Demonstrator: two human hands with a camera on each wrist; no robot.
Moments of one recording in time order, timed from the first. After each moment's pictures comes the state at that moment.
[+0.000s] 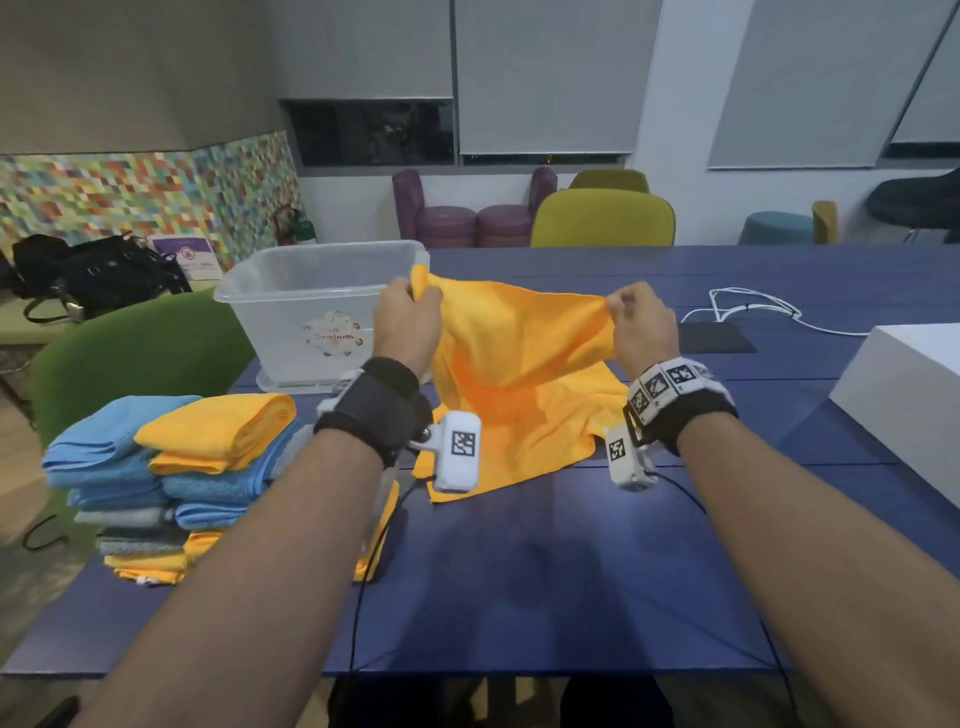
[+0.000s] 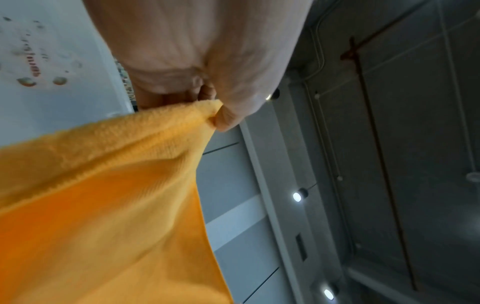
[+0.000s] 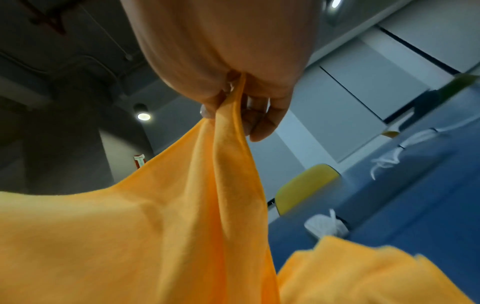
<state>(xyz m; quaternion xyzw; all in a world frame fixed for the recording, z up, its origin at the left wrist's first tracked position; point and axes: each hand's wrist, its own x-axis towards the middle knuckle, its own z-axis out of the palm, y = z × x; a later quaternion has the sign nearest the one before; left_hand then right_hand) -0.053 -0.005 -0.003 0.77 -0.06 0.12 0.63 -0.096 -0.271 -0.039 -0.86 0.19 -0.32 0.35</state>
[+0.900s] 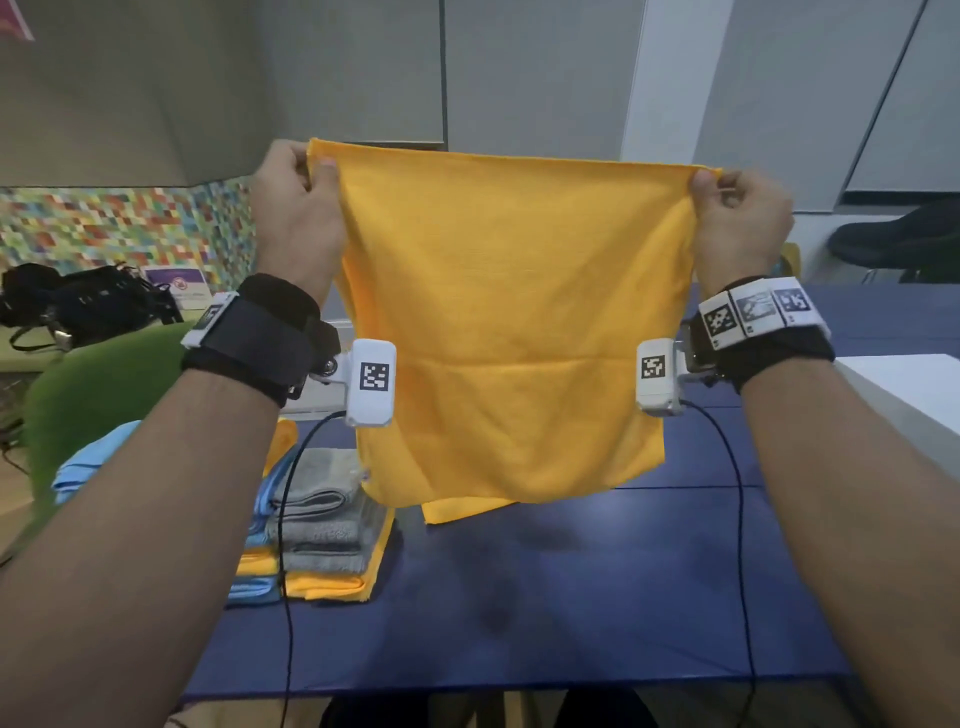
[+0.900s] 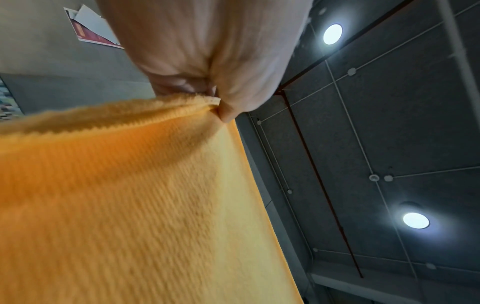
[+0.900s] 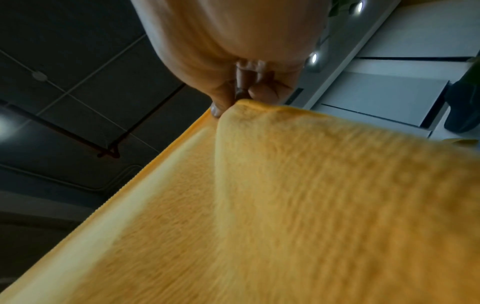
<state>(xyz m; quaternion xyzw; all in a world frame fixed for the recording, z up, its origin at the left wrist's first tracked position) -0.054 0.068 0.129 0.70 -0.16 0.37 0.59 -0.142 -0.303 0.118 -0.72 0.19 -0.55 0.36</state>
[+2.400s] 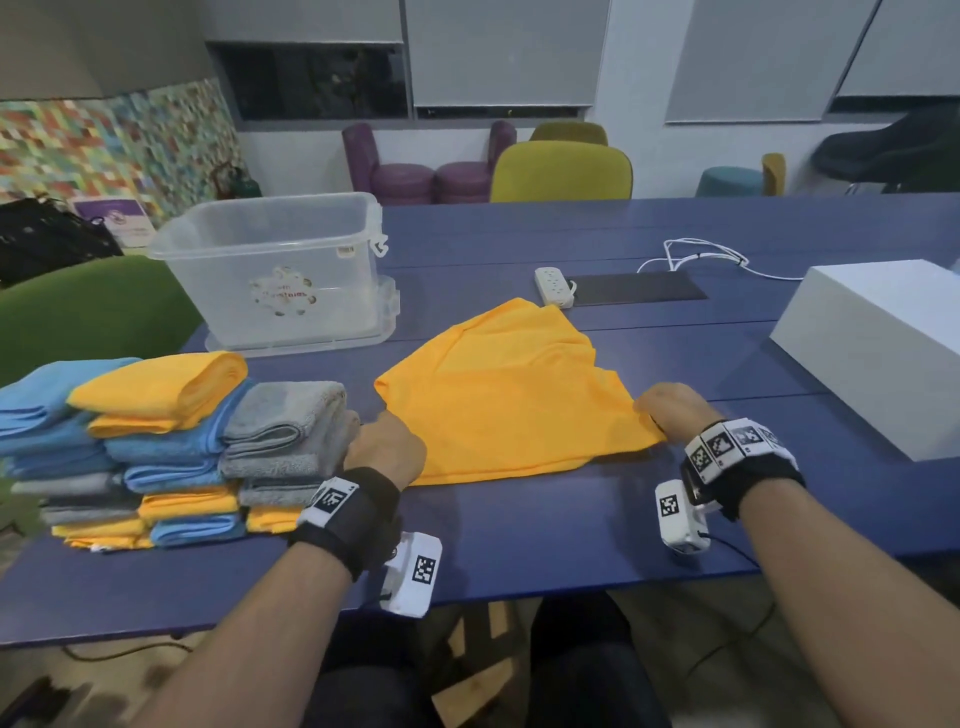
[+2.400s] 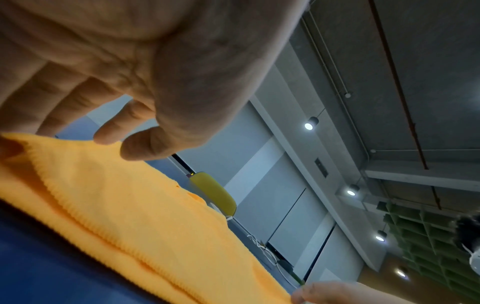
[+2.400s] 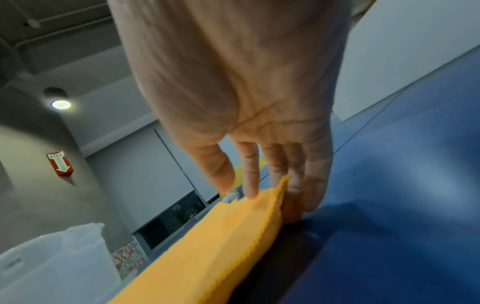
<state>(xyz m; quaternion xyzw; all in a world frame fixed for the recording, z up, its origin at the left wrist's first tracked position) -0.134 0.010 -0.144 0.97 0.01 -0.12 0.19 -0.211 -0.347 -0.147 -0.89 0.31 0.02 0.32</state>
